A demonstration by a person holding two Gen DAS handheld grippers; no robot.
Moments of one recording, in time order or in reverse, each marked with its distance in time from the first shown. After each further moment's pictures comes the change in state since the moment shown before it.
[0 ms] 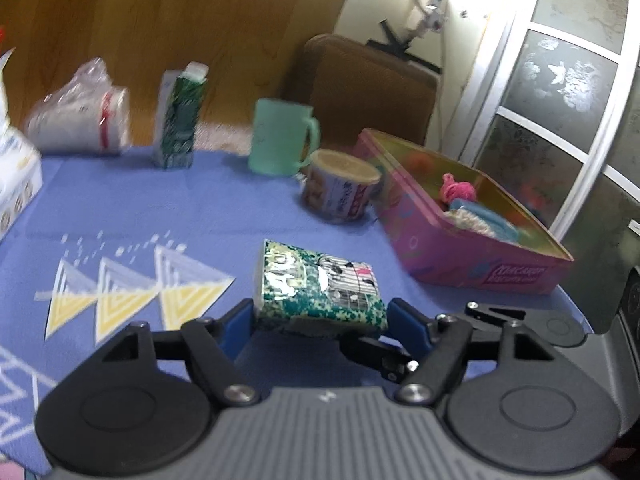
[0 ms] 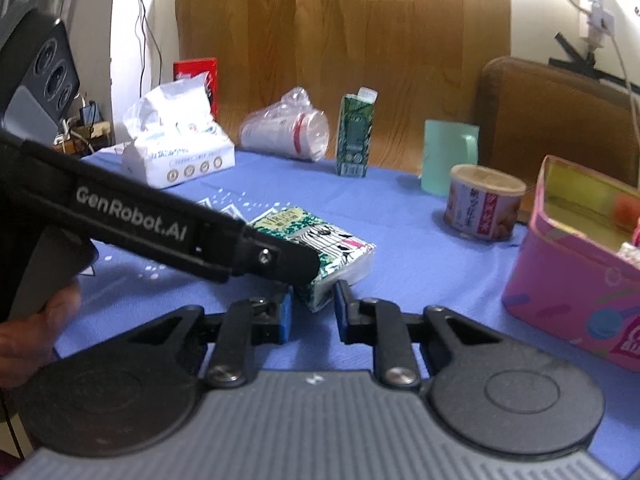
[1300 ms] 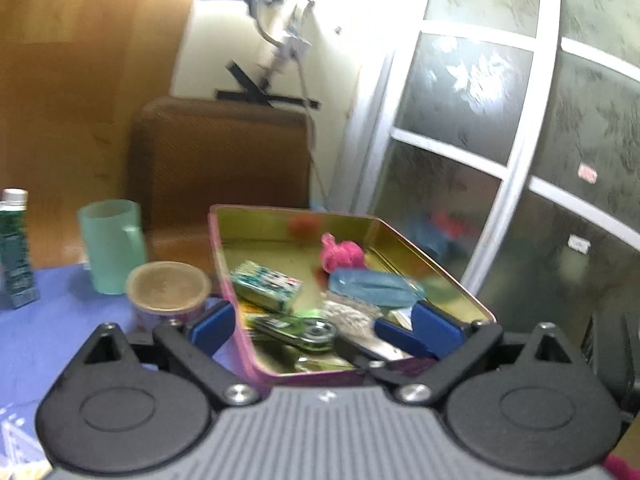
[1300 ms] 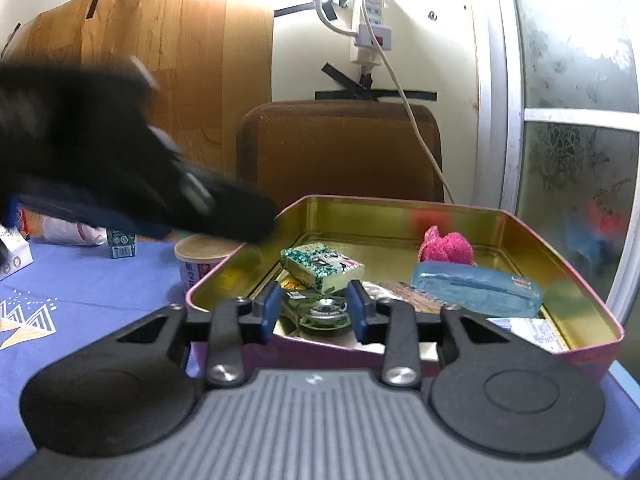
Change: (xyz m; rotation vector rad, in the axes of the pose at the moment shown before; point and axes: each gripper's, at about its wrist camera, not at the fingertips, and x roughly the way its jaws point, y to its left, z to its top) left arm 0.051 -0.120 0.075 0.155 -0.112 -0.183; right arm -0.046 -0.117 0.012 0.189 -0.158 -0.475
